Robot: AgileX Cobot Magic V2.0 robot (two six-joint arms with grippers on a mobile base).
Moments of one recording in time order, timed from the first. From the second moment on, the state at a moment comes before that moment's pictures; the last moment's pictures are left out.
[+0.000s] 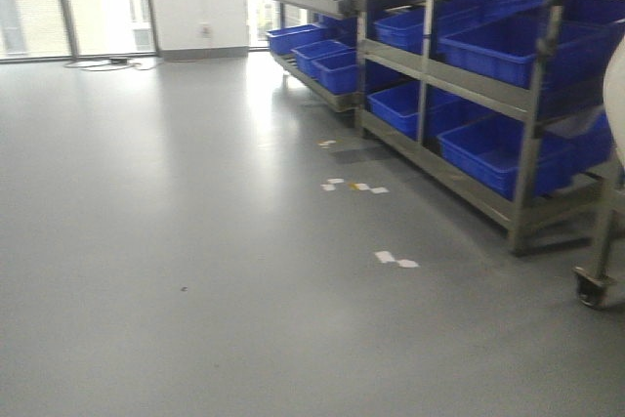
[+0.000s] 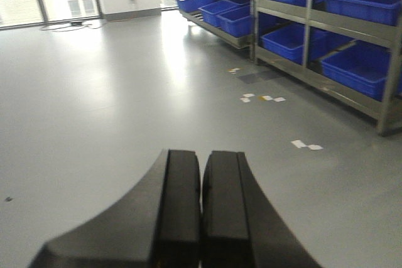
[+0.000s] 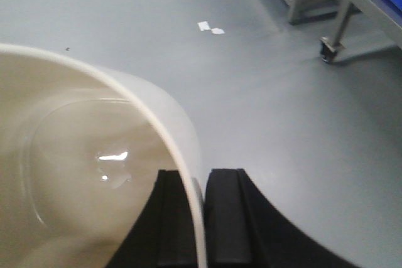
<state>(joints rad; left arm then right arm) -0.13 -0.01 0.01 0.00 0.16 0.04 0.01 0.49 -0.56 0.02 0.66 0.05</state>
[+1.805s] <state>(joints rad) -0.13 -0.01 0.01 0.00 0.16 0.04 0.01 0.49 -0.56 0.02 0.66 0.05</state>
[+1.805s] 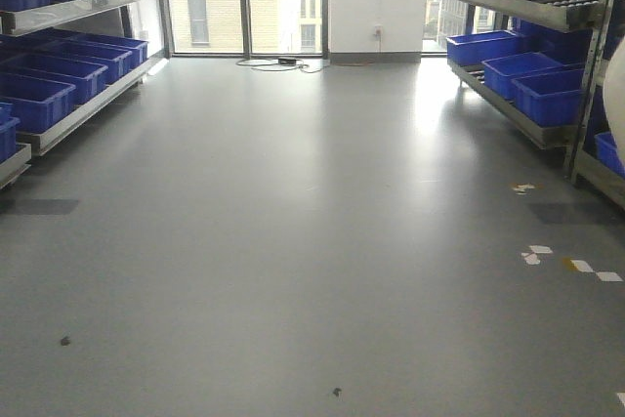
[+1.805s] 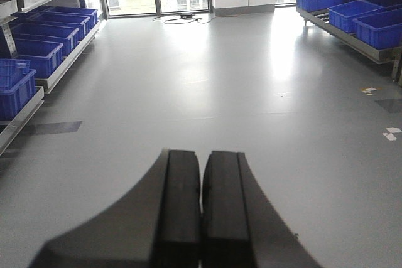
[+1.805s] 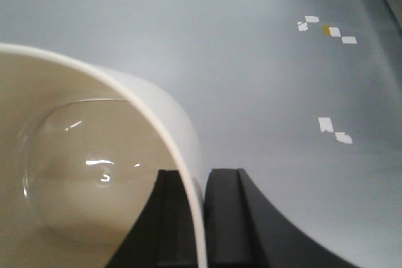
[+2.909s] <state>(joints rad) -0.13 -0.01 0.01 0.00 0.16 0.04 0.01 0.49 -0.56 0.02 0.66 0.05</state>
